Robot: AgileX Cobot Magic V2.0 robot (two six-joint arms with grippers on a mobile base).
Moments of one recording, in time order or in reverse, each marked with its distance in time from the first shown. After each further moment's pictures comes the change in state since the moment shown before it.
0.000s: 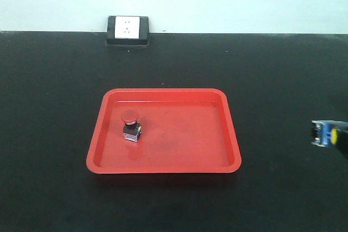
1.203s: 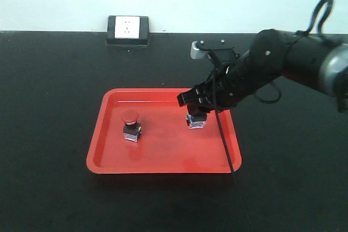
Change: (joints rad) left arm 0.000 -0.005 0.000 0.001 0.001 0.001; right arm 0.099 1.382 -0.799 0.149 0.233 -0.100
